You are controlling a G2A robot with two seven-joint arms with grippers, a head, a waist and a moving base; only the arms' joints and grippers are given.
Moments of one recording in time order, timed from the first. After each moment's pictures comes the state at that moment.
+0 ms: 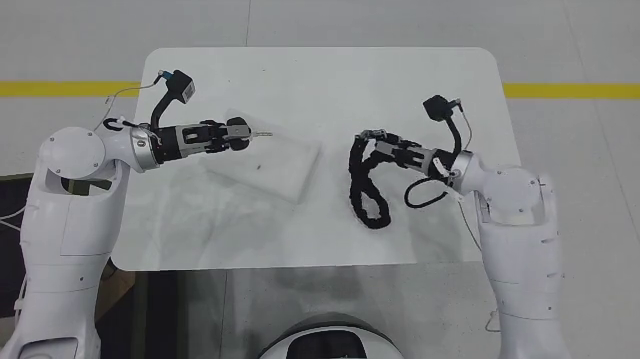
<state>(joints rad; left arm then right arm) 1.14 -0.99 -1.55 -1.62 -0.26 -0.04 -1.27 -1.27 -1.39 1.56 -1.70 -0.31 -0.20 1.09</state>
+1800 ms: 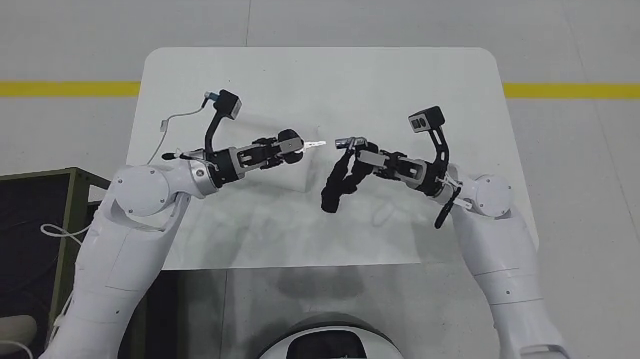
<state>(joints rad) 1.27 -1.05 -1.37 -1.82 -0.25 -0.14 -0.93 -1.21 -1.34 1.38 -1.42 0.41 -0.47 1.23</state>
